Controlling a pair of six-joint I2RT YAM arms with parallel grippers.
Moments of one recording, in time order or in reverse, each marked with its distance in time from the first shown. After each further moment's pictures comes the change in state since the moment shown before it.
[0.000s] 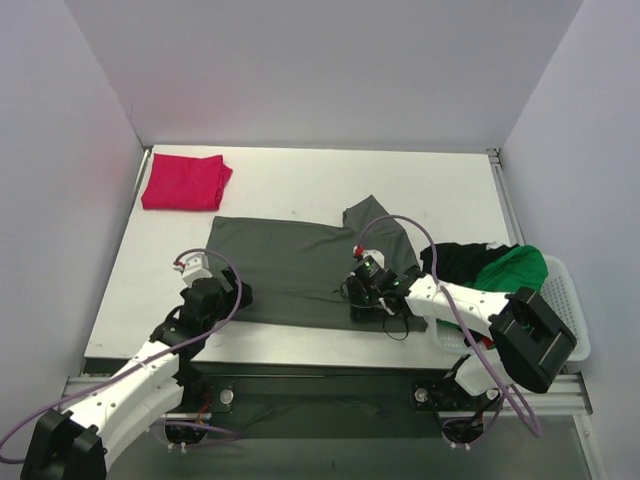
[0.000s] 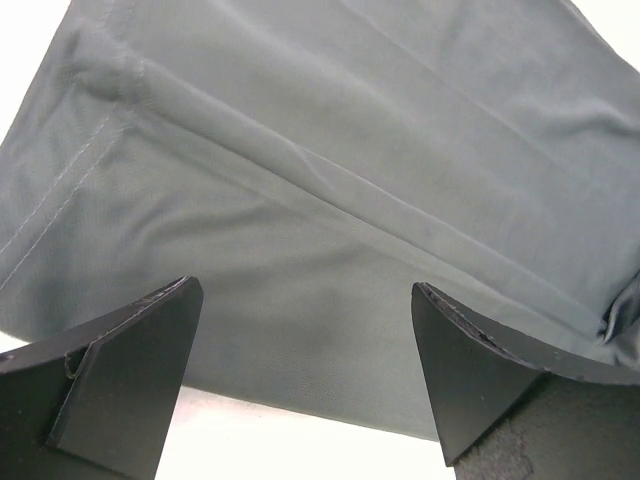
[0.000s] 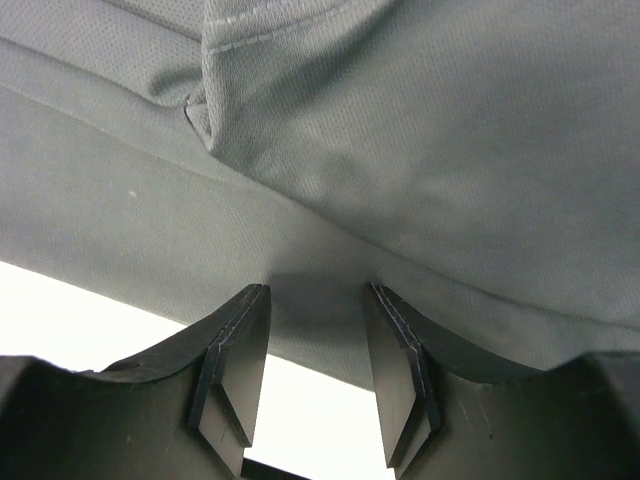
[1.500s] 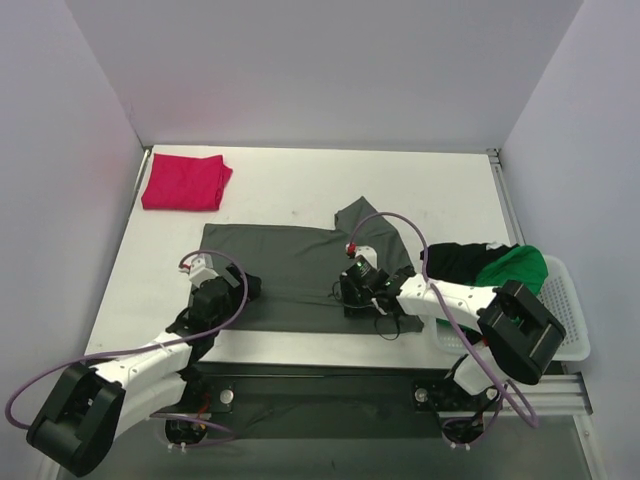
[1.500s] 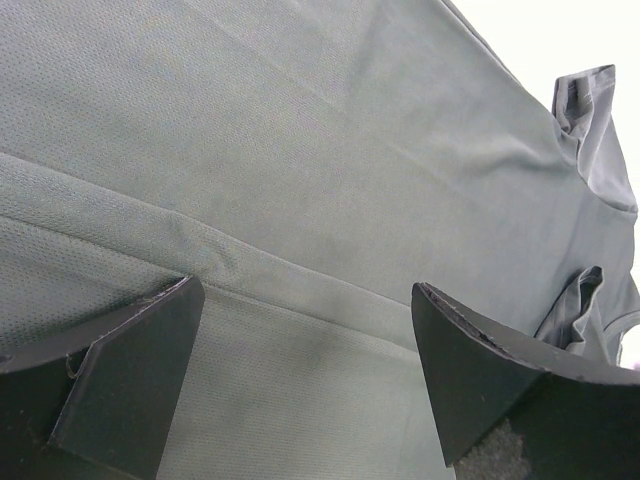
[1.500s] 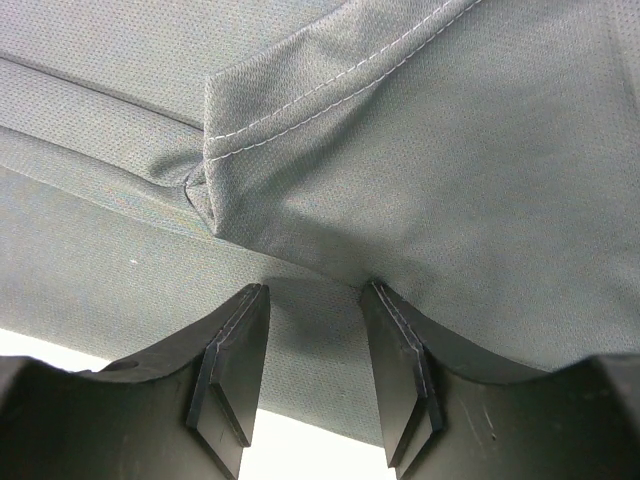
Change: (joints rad) left arm -0.028 0.284 -0.086 0.479 0.021 -0.100; right arm 0.029 0.058 0.032 0.062 0.068 -0.011
